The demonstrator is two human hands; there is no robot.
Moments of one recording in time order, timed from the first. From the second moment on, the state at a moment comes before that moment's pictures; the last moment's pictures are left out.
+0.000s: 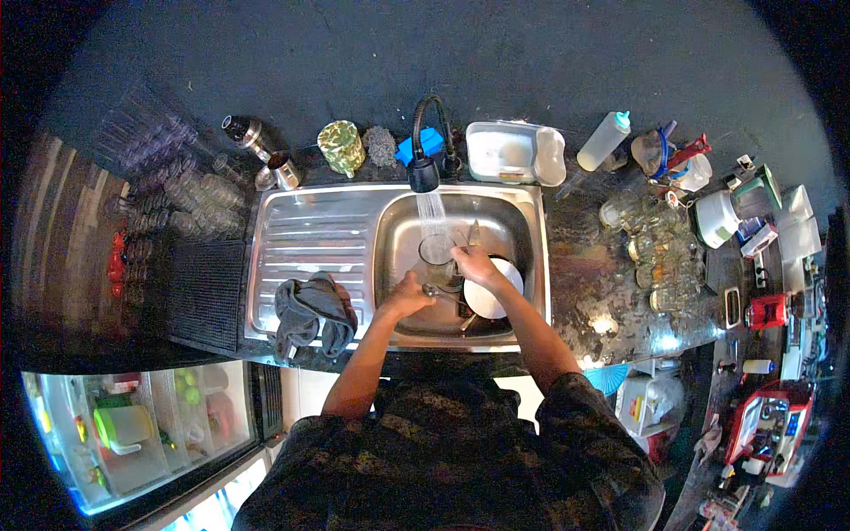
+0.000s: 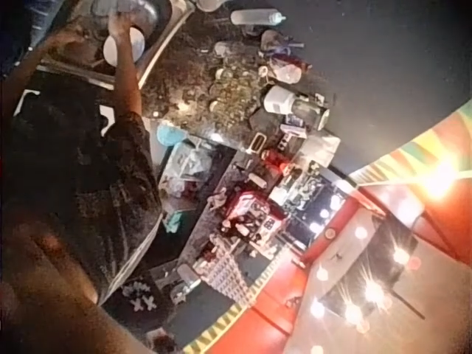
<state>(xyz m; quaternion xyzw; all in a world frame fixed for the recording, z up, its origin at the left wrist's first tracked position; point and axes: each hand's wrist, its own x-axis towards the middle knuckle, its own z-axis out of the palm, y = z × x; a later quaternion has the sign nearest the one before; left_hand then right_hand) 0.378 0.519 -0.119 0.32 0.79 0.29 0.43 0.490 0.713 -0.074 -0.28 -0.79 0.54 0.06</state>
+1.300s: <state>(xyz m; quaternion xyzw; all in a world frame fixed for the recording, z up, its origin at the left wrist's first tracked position) 0.392 0.575 -0.033 0.03 0.50 0.71 0.50 0.471 0.701 -0.021 -0.36 -0.51 0.78 -0.04</state>
